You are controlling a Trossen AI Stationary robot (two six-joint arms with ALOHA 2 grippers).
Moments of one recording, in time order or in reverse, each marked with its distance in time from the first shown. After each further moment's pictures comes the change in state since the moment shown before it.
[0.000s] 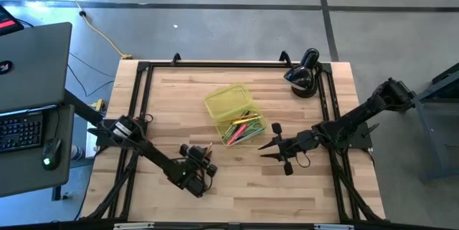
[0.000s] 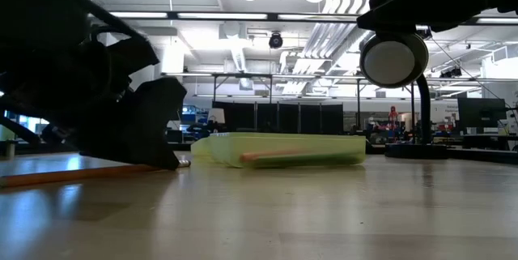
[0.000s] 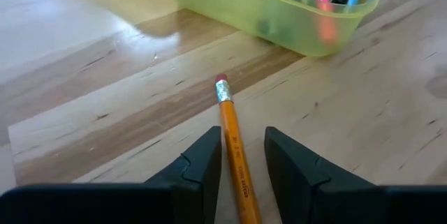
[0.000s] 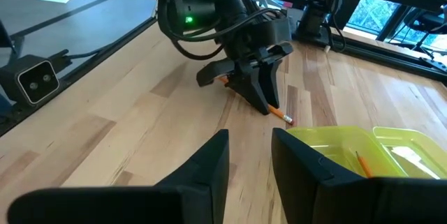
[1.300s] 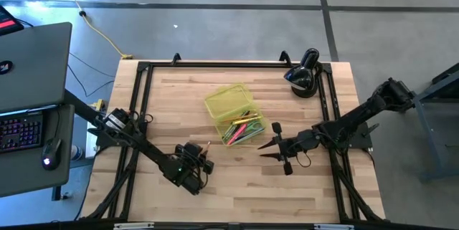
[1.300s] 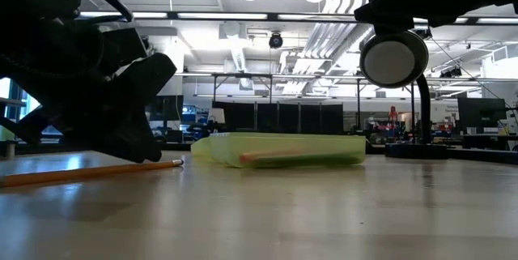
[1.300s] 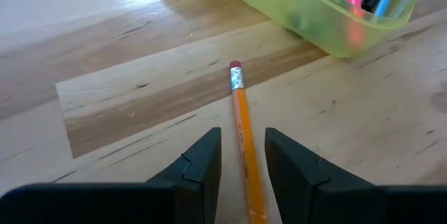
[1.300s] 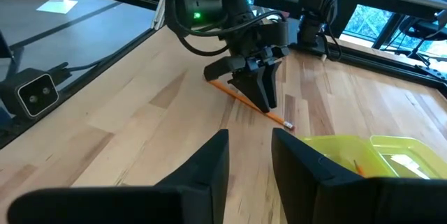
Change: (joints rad) left arm -0.001 -0.130 -0.039 -0.083 0.075 -0.150; right arm 0.000 0.000 0.000 0.035 0.003 0.000
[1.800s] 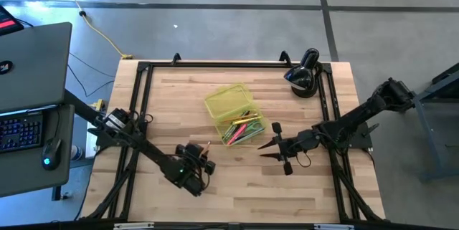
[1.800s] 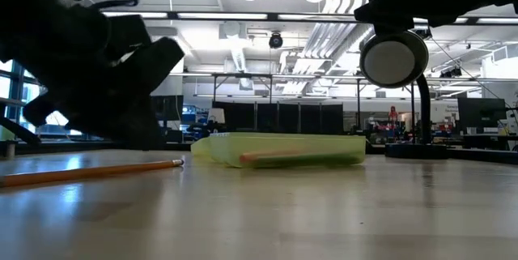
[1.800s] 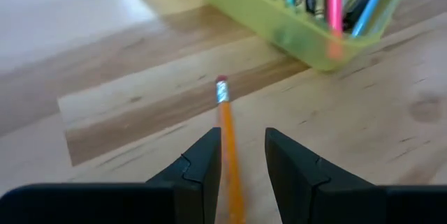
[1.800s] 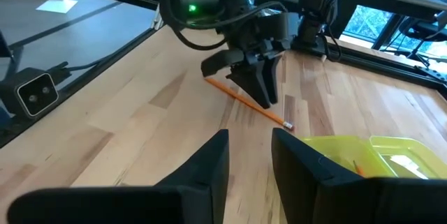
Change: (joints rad) left arm 0.000 0.000 0.068 -0.091 -0.010 -0.006; right arm 0.000 0.000 0.000 0.000 0.001 -0.004
